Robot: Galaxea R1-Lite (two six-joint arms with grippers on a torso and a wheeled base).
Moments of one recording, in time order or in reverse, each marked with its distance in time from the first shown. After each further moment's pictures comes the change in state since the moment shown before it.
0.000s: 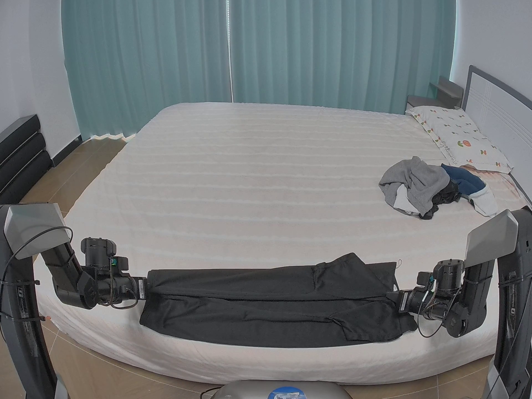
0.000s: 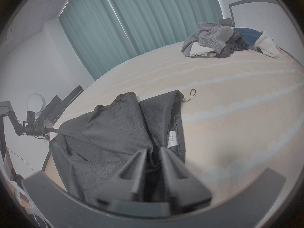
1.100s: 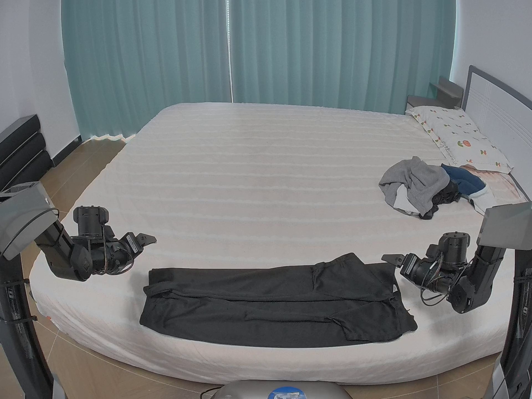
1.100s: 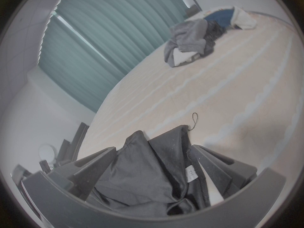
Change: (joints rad) left arm 0.008 -0.066 -0.237 0.174 -0.016 -0.599; right arm -0.013 -0.153 -0.185 0.252 0.004 0.461
